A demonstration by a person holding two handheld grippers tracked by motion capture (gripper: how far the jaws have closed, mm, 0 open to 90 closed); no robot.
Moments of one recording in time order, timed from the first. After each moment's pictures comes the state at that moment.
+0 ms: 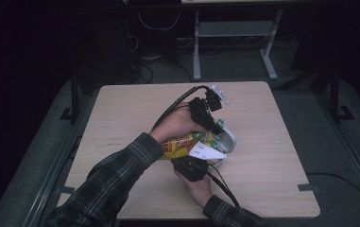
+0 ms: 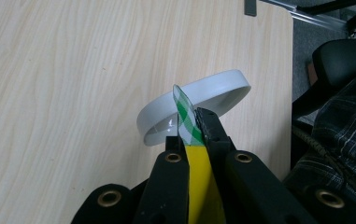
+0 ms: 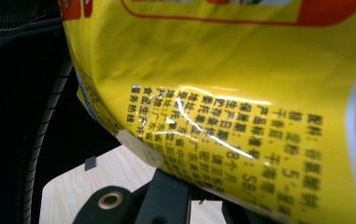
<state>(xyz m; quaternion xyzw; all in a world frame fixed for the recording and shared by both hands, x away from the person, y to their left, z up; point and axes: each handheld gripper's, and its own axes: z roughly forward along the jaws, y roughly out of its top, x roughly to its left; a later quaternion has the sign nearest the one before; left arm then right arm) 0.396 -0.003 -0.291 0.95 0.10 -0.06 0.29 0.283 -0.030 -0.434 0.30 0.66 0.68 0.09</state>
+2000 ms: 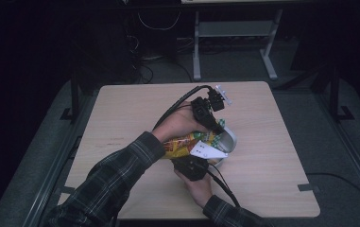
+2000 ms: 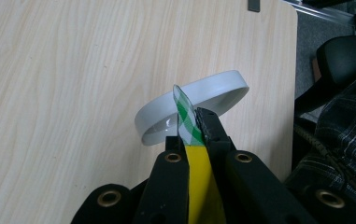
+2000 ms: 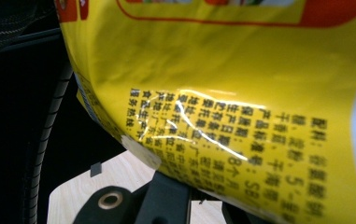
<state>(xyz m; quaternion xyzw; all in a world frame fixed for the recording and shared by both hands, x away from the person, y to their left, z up) 0.395 -0.010 -0.287 0.96 0.10 -0.05 0.27 0.284 -0.031 -0.432 0.30 0.65 0.69 0.08</state>
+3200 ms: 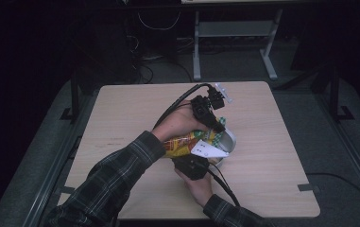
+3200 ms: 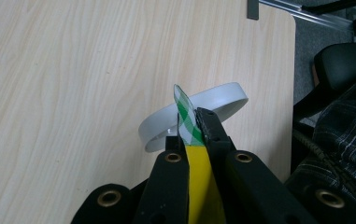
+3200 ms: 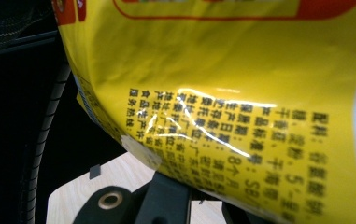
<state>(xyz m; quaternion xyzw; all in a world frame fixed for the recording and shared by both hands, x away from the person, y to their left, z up) 0.394 -0.009 -0.283 0.95 0.10 -0.05 0.28 0.285 -0.032 -0.430 0.30 0.65 0.69 0.08</state>
